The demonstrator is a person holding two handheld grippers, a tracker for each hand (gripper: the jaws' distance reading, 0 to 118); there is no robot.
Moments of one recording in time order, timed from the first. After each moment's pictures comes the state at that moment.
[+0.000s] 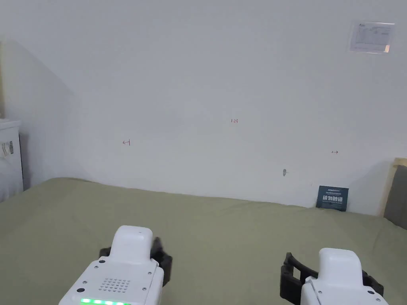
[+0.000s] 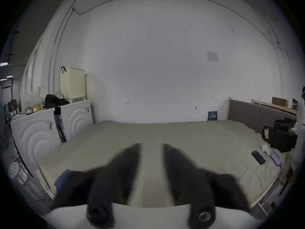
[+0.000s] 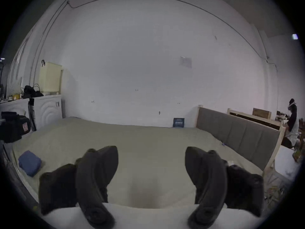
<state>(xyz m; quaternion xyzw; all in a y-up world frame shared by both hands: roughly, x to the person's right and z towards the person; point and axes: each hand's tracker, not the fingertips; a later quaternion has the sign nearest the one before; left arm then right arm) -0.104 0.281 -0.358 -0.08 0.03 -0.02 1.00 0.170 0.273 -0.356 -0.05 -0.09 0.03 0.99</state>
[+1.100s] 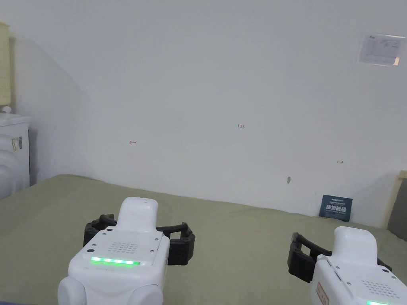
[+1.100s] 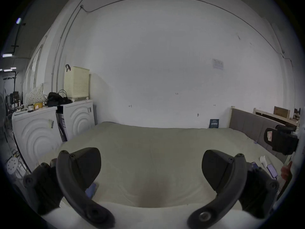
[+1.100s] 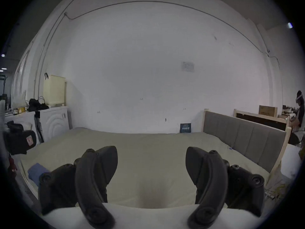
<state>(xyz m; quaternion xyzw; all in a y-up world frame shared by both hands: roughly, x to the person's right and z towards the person) -0.110 0.314 -0.375 -0.07 0.04 0.01 1.00 0.175 0.310 -0.367 -0.03 -0.06 0.01 1.00</state>
